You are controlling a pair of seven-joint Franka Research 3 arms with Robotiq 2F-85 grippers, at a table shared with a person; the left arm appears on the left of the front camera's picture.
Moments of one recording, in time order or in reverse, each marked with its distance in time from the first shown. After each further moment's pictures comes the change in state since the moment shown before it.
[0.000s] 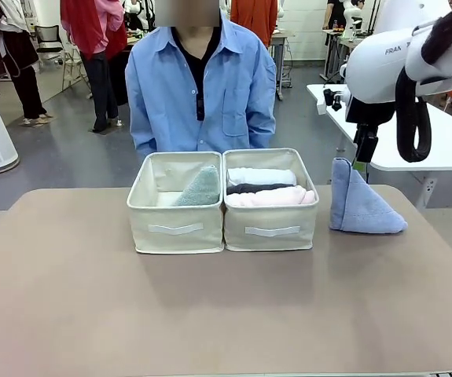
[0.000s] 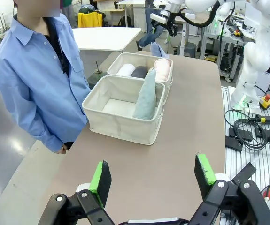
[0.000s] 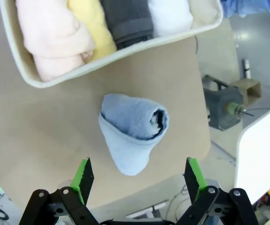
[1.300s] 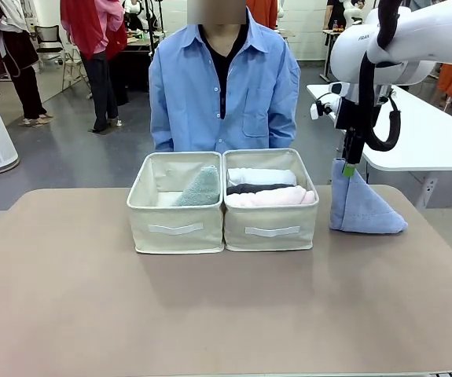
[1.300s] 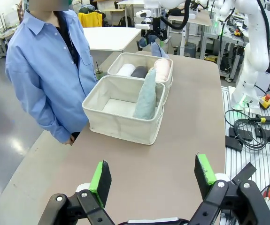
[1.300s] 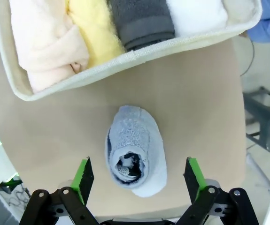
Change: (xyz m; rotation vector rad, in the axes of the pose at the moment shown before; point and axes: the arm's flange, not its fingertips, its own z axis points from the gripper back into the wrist) left arm 0.000 0.000 0.000 0.001 0.000 0.000; right arm 0.007 -0.070 -0.073 0.349 0.007 0.005
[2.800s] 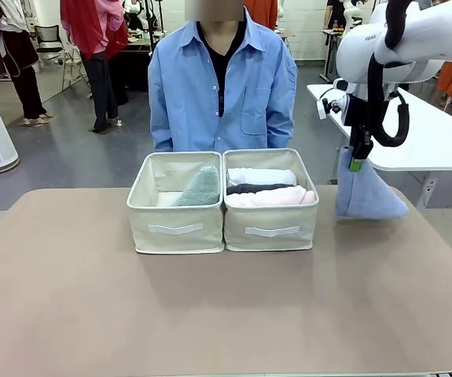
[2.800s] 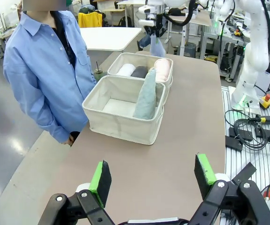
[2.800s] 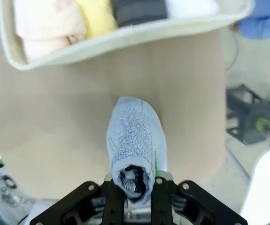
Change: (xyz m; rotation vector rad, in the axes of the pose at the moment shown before) left arm 0.000 0.000 0.000 0.000 0.000 0.000; right arm -0.013 0.016 0.035 -0.126 0.058 0.082
